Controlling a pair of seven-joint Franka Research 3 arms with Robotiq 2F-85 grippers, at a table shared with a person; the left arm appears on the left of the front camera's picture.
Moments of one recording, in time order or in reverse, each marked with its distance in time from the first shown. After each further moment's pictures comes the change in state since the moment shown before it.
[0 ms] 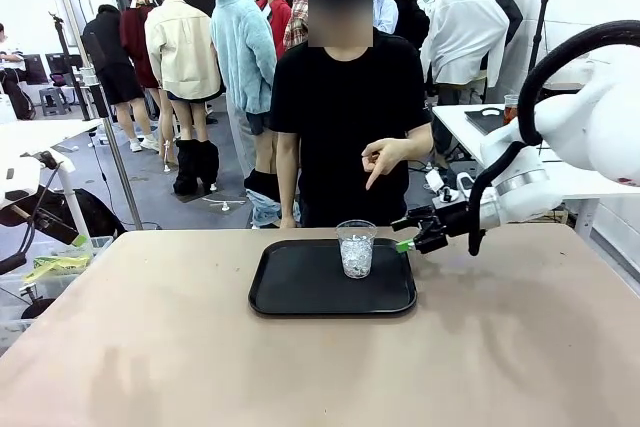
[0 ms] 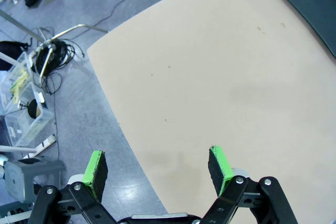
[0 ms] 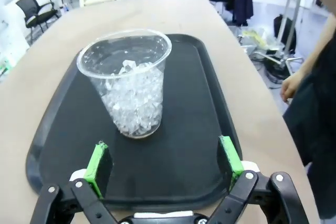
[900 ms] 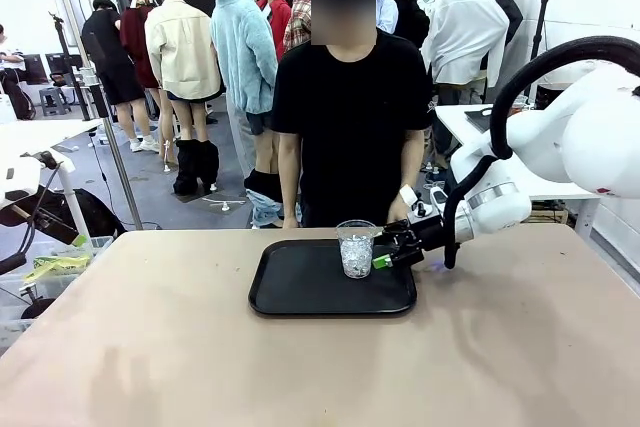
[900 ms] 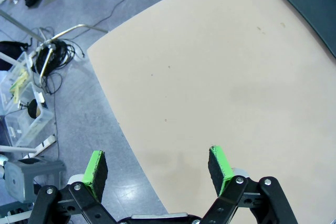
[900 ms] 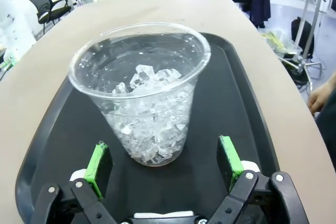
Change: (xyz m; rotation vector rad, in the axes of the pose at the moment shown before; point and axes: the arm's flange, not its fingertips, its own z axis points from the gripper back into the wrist) left arm 0.000 0.000 0.000 0.000 0.000 0.000; right arm -0.010 0.011 -0.054 0.072 -0.001 0.016
